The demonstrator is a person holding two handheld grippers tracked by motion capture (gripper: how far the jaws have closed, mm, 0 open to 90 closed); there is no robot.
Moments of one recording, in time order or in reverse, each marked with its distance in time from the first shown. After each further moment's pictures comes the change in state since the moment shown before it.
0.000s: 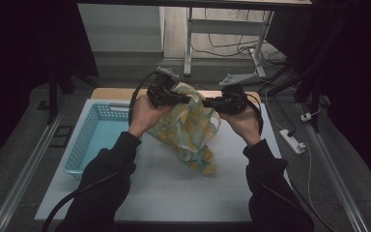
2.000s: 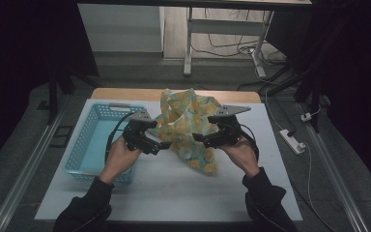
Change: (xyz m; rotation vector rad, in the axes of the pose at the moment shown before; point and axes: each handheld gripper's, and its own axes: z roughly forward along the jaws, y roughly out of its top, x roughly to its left) left arm -0.029 -0.129 -0.021 -0.034 0.012 0.022; right arm 0.044 -0.069 0.017 -0.024 -0.010 0.046
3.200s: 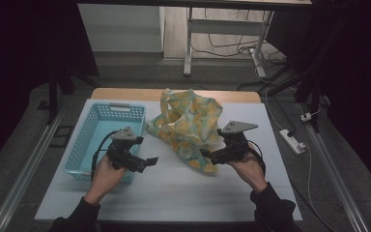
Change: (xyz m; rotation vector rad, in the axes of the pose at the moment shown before) left arm -0.018 -0.052 -0.033 -0.004 0.033 -0.071; right arm 0.013 -0.041 -0.021 0.034 -0.037 0.003
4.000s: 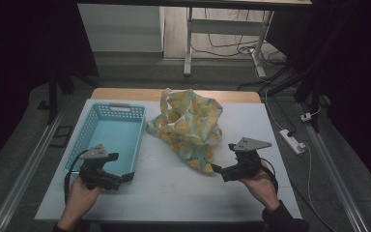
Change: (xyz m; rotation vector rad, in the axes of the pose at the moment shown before) left arm -0.004 -0.068 -0.052 -0.022 0.065 -0.121; right arm 0.010 -0.044 -0.033 0.015 -0.034 0.021
